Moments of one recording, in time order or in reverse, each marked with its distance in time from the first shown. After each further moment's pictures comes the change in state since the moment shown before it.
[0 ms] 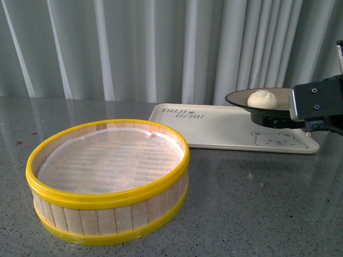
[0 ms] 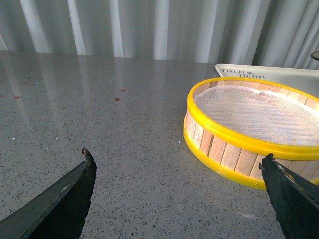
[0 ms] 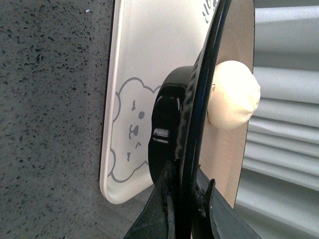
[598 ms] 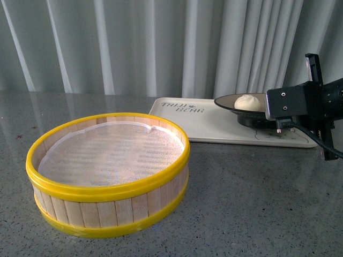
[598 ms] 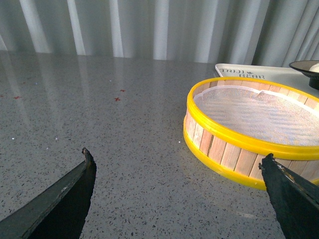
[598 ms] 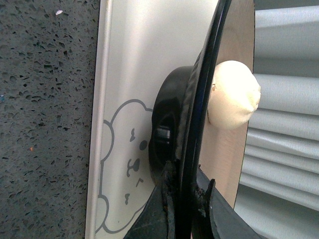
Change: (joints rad) left arm 0.000 0.000 0.000 0.000 0.000 0.000; right arm 0.019 0.203 0.175 -0.012 -0.001 0.031
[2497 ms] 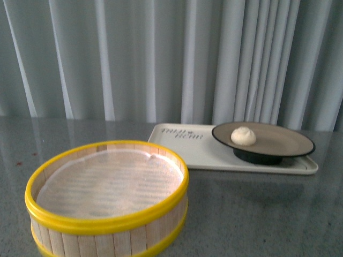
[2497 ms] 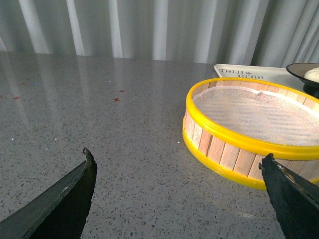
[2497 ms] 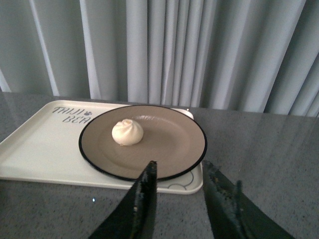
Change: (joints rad) left arm 0.000 0.000 0.000 0.000 0.000 0.000; right arm 0.133 -0.700 -0.777 0.607 0.461 1.587
